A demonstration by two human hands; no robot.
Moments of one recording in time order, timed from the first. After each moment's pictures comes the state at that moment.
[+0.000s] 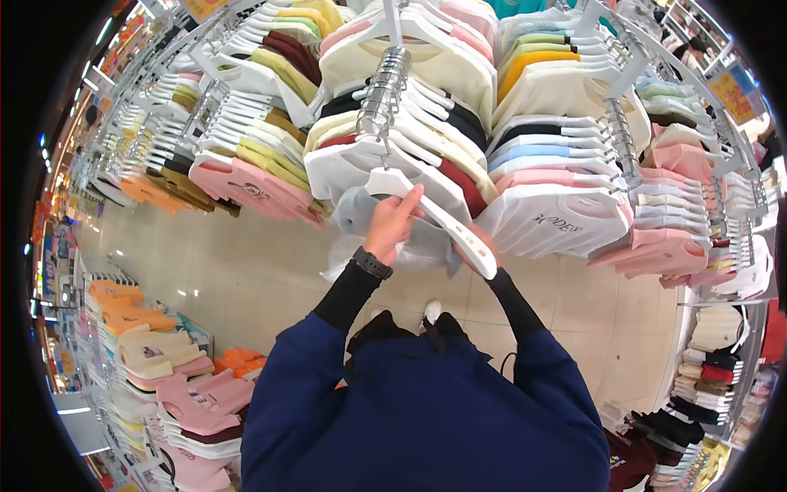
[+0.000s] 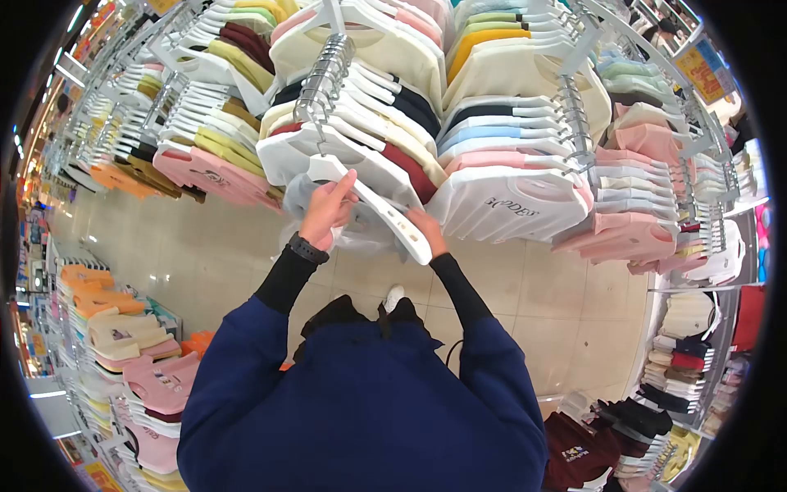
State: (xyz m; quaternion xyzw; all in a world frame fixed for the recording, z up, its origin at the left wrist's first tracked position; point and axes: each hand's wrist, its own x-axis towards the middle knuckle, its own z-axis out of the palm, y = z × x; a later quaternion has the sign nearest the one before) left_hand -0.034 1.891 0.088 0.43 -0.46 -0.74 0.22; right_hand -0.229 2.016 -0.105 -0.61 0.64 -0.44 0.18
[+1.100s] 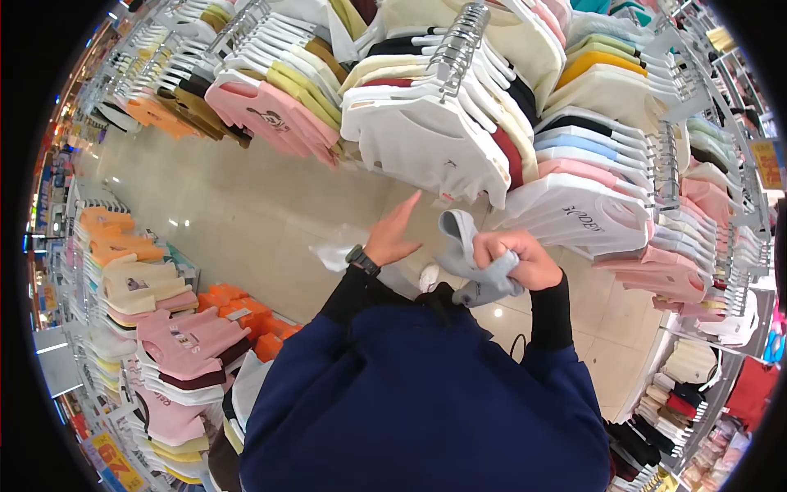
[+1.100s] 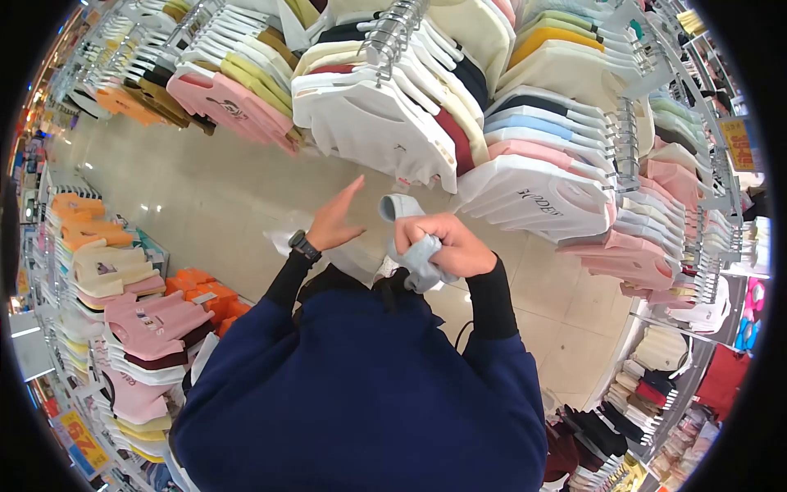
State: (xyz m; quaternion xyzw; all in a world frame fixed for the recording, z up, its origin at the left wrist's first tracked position) left_hand 0.077 1.926 -0.026 0.33 -0.82 -0.39 0.24; right_hand -0.156 2.033 0.142 -0.53 0.32 -0.43 0.66
